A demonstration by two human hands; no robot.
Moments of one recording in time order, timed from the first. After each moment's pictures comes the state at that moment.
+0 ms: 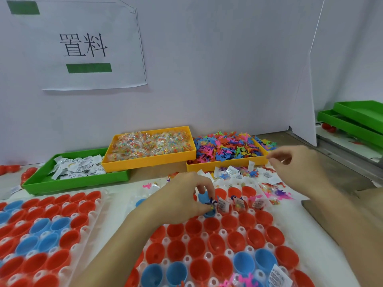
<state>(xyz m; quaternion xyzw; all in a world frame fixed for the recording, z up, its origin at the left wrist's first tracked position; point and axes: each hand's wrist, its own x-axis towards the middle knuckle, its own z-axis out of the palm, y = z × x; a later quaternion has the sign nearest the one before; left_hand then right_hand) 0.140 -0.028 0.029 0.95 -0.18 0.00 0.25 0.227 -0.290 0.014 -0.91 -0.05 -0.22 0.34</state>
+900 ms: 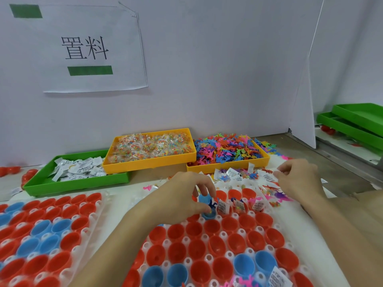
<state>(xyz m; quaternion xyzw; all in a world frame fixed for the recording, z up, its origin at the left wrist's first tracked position) 0.138 -0.024 0.038 0.94 -0.19 -0.01 0.27 0.246 -0.295 -0.018 -0.93 0.10 -0.17 0.32</state>
